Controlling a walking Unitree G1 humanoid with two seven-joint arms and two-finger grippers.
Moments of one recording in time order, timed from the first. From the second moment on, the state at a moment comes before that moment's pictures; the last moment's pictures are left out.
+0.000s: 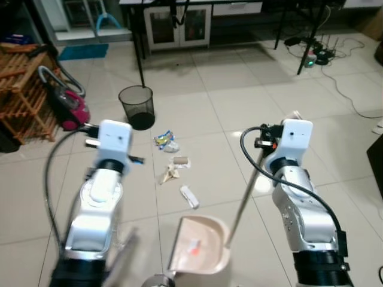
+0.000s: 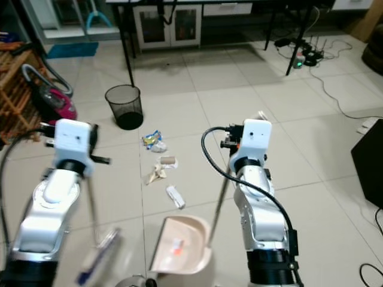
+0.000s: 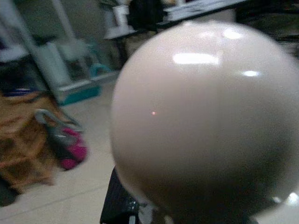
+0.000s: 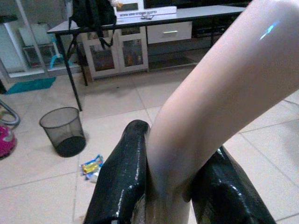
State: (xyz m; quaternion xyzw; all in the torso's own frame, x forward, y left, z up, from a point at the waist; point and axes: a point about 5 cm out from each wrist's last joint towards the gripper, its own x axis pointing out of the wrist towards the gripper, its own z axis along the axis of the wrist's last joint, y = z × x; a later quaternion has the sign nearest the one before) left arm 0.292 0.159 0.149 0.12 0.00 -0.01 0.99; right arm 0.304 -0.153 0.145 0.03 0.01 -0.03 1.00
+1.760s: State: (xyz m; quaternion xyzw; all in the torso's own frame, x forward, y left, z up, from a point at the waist) left arm 0.292 0.167 0.154 0.11 -0.04 0.02 0.99; right arm 0.307 -0.158 0.165 -0.04 -0.10 -0.09 0.99
